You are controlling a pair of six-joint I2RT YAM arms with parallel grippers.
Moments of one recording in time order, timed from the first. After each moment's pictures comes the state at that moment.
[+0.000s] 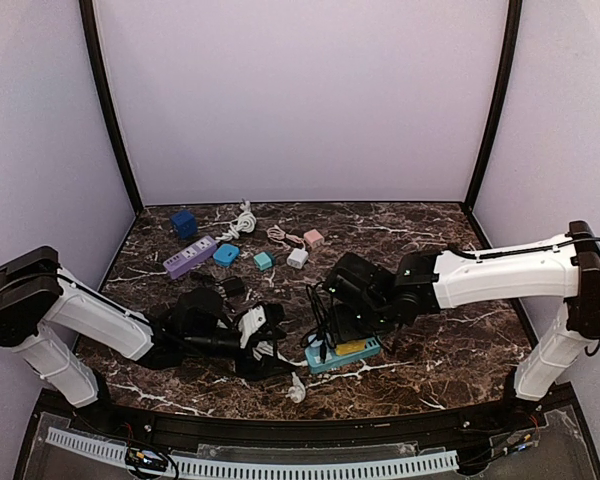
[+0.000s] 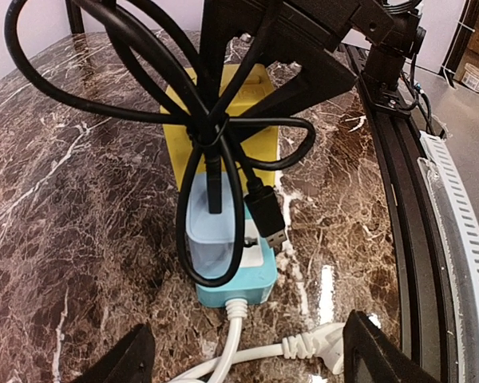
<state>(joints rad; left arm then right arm) -0.98 1.54 0.46 0.62 0.36 0.09 1.15 1.62 1.14 -0.67 0.29 0.82</state>
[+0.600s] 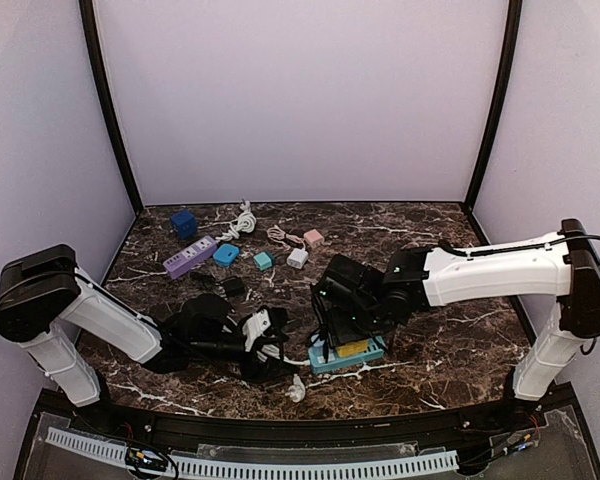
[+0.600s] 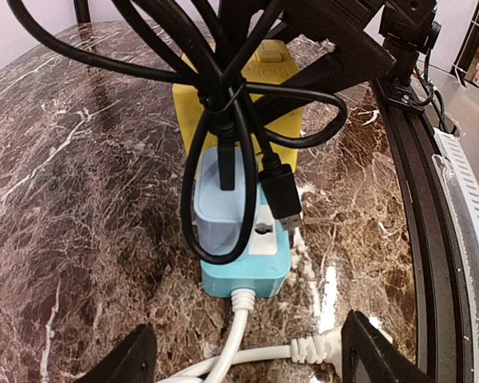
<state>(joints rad) -1.00 1.63 0.46 0.70 0.32 0.07 1.16 1.67 1.21 -0.77 0.32 0.82</state>
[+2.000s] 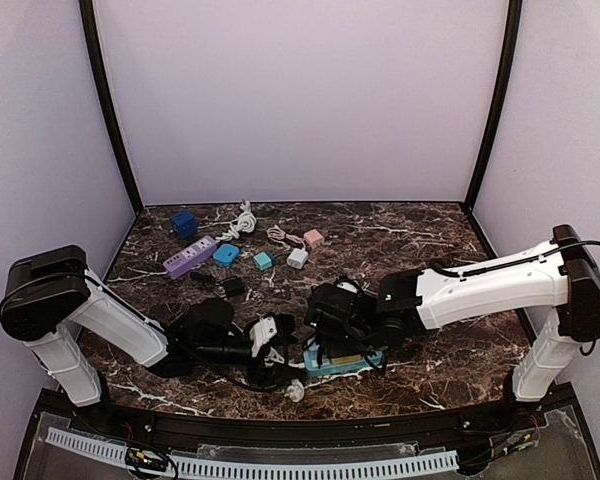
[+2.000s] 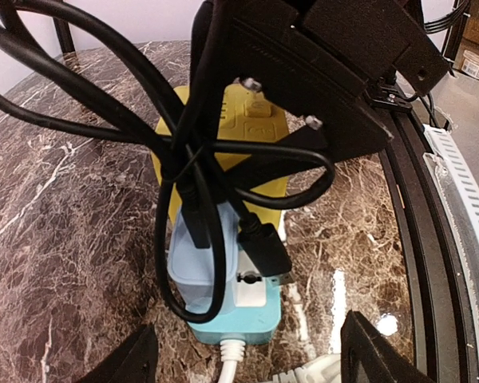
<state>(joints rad) -1.04 1.68 0.47 0.79 0.30 0.13 1.28 1.69 1.17 -0.75 0.45 1.01</state>
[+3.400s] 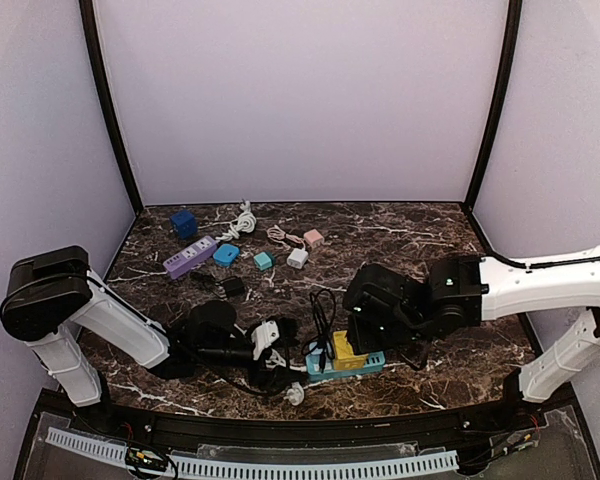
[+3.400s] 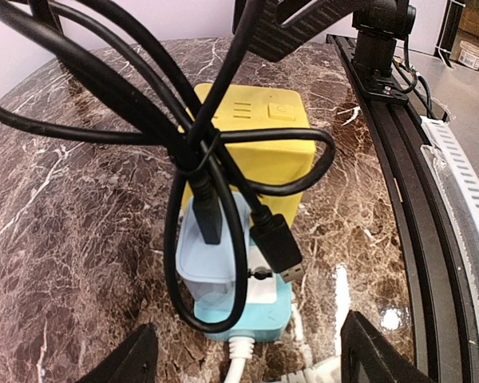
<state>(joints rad) -1.06 1.69 0.48 0.79 0.30 0.15 1.28 1.44 1.10 -0.80 0.37 0.96</state>
